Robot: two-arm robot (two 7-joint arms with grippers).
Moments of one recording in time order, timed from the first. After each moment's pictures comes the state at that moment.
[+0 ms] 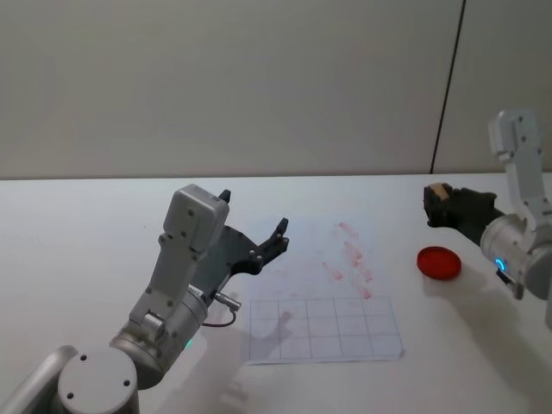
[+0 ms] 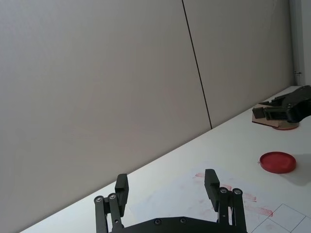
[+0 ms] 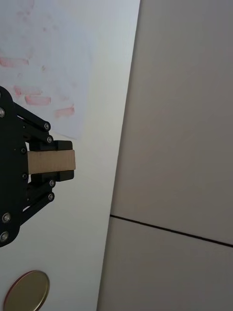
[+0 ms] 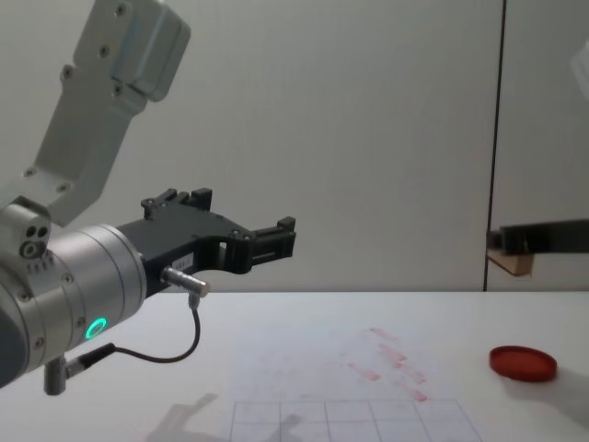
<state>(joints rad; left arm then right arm) -0.24 0.38 0.45 -1.63 -0.20 0.01 -0.01 0.43 0.18 -0.21 -1.38 0.20 0.43 0.12</state>
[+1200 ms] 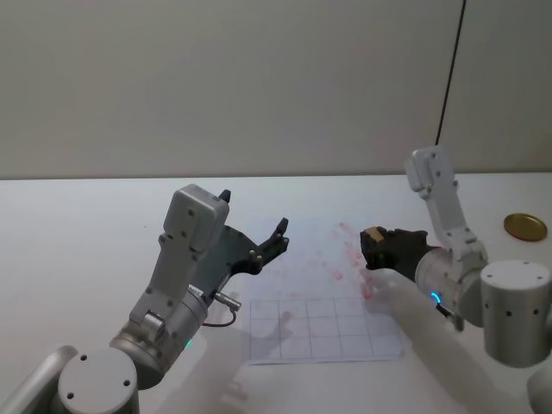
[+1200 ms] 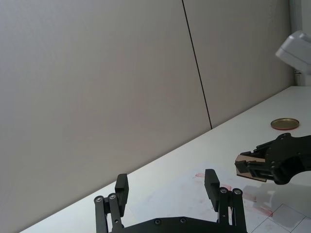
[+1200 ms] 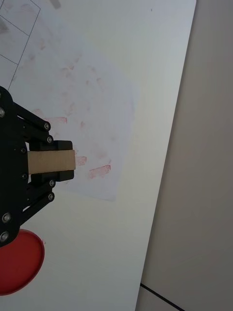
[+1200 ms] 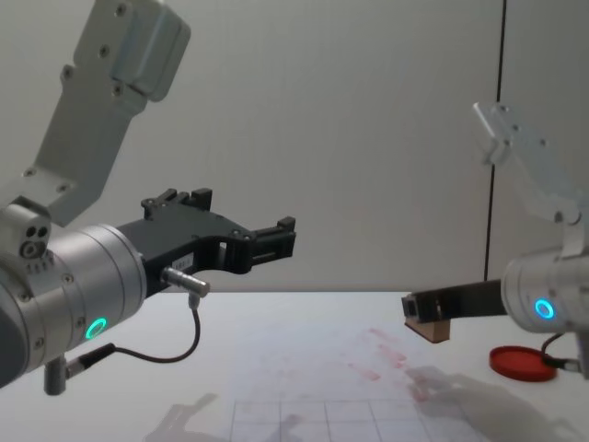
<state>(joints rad) -0.24 0.38 0.45 -1.63 -0.20 0.01 -0.01 0.43 0.09 -0.31 -1.32 0.14 0.50 0.15</state>
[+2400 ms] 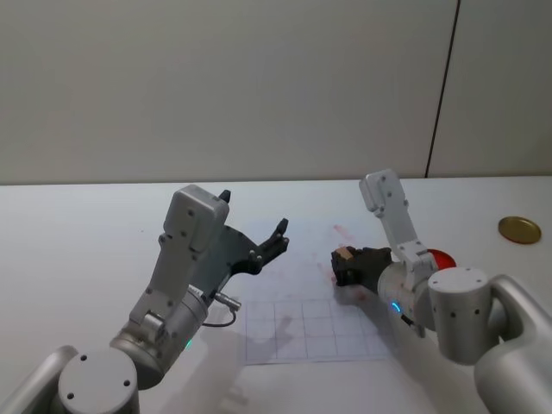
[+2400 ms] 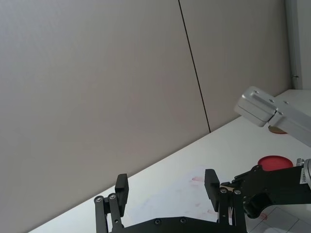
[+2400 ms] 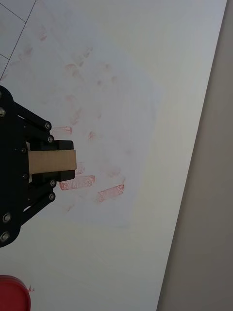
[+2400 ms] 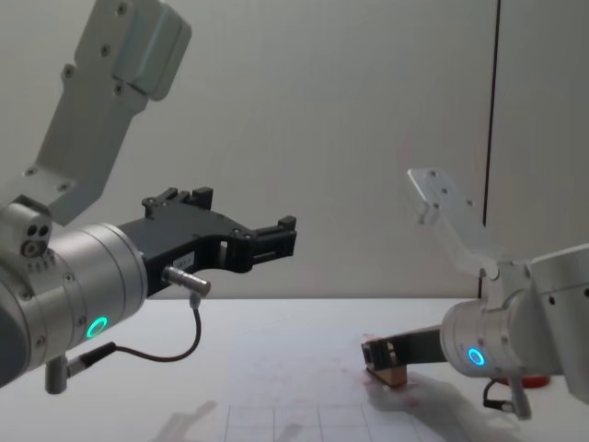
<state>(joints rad) -0.24 0.38 0.45 -1.63 -0.20 0.01 -0.01 0.55 0.00 -0.36 -1.00 0.09 0.41 0.16</state>
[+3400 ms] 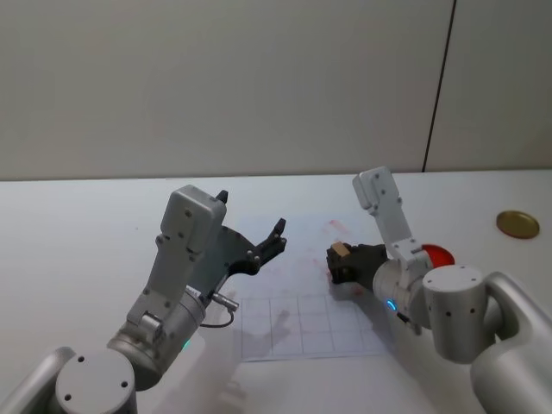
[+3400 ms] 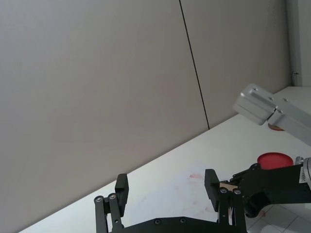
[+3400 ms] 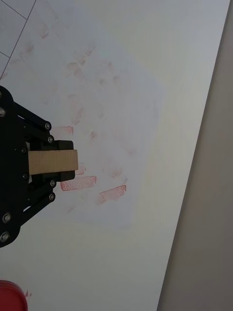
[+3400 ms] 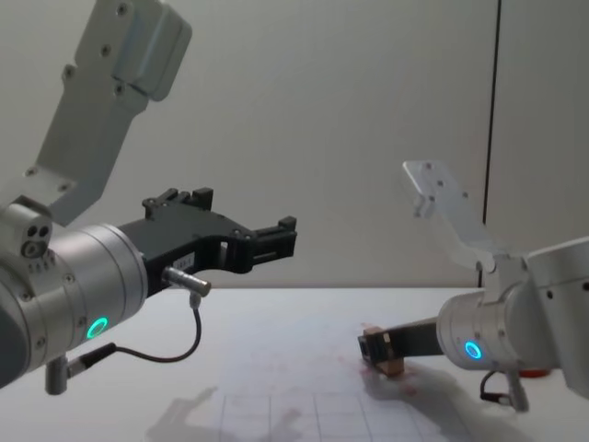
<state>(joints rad) -0.24 0.38 0.45 -1.63 -0.20 0.01 -0.01 0.55 0.00 -0.36 -1.03 0.07 0.41 0.15</state>
